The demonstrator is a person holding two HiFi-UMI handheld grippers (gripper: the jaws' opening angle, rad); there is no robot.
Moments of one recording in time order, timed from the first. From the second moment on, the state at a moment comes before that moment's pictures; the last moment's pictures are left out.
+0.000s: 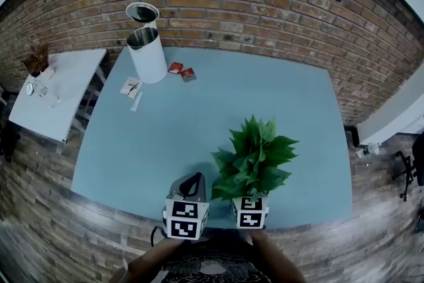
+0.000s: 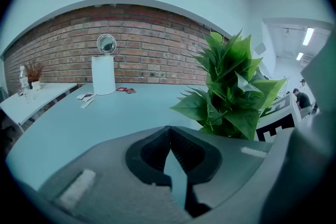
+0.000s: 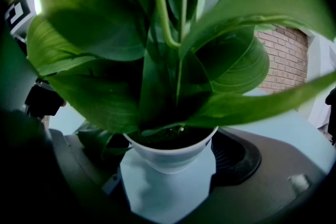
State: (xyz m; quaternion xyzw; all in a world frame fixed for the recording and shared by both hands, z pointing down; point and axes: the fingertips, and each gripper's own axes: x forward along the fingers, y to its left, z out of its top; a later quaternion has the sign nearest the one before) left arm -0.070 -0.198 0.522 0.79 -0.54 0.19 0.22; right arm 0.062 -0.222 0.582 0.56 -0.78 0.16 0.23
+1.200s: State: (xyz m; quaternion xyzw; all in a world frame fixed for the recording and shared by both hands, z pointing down) left arm -0.167 -0.181 0.524 0.77 -0.57 0.17 0.23; right arm -0.044 -0.221 0.579 0.54 -0.80 0.15 0.23
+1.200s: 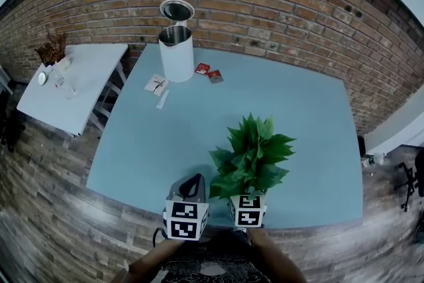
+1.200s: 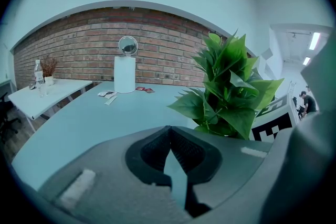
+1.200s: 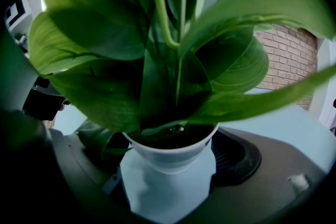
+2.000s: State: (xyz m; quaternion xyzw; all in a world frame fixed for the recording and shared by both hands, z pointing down) left arm -0.233 -0.168 0.527 0.77 -0.58 0.17 0.22; right arm -0.116 -0.222 0.578 0.53 -0.80 0.14 0.22
